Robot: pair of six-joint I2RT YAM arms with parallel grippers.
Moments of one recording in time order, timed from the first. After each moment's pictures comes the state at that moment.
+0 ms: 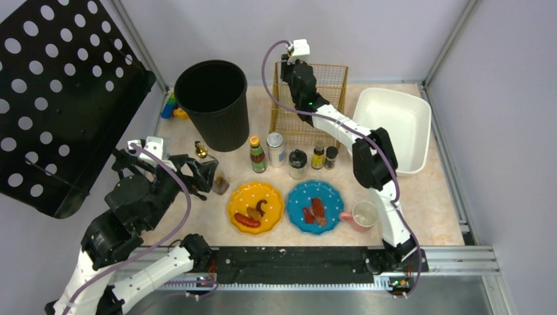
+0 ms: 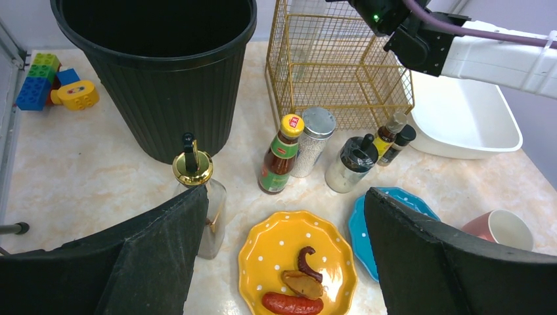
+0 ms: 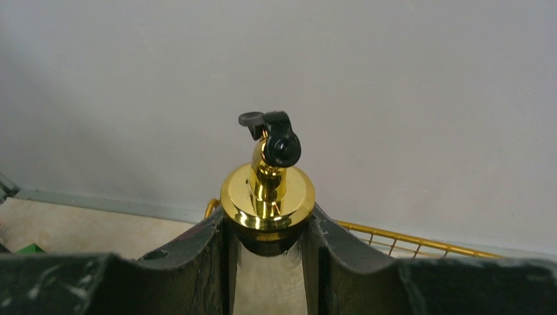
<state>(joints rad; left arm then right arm) -0.78 0.51 1.18 -0.81 -0.43 -0.27 0.61 2.27 1.99 0.42 0.40 0.00</state>
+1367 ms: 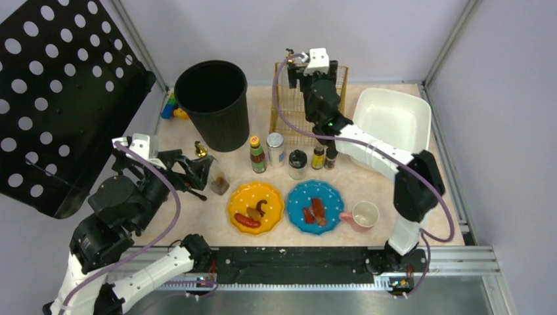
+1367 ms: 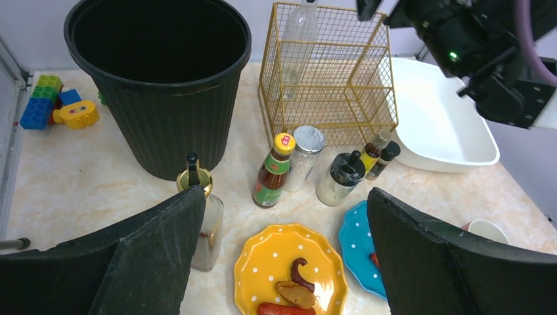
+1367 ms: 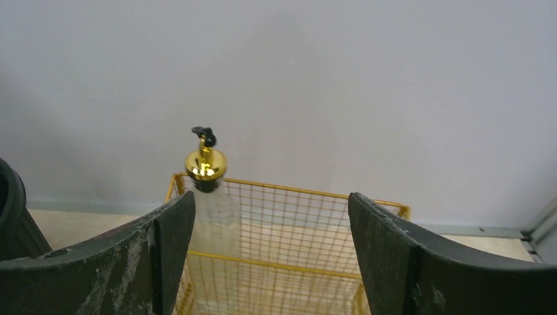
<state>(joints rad) -0.78 0.52 1.26 -0.82 -0.42 -0.26 0.70 1.83 1.53 0.56 0.63 -0.21</state>
